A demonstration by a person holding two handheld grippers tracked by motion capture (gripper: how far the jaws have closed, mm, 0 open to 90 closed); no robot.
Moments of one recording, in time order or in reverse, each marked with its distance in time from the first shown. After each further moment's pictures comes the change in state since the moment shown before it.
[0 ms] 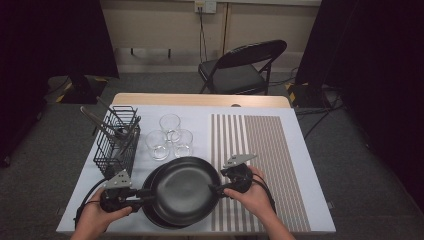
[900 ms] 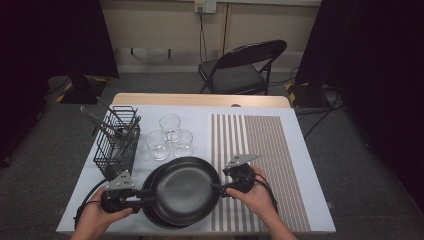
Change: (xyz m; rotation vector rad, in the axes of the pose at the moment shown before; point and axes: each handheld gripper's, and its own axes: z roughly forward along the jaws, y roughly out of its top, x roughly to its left) left arm -0.005 0.005 0.000 0.034 0.009 0.044; right arm -0.004 -0.003 -0.004 -0.016 -0.004 0.005
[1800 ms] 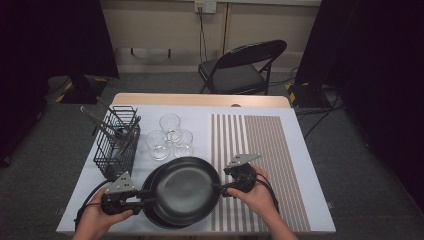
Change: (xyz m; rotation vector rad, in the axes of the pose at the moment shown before) left arm -0.003 -0.003 0.000 -0.009 0.019 0.041; right arm -0.001 0.000 -0.003 -0.005 -0.009 -0.009
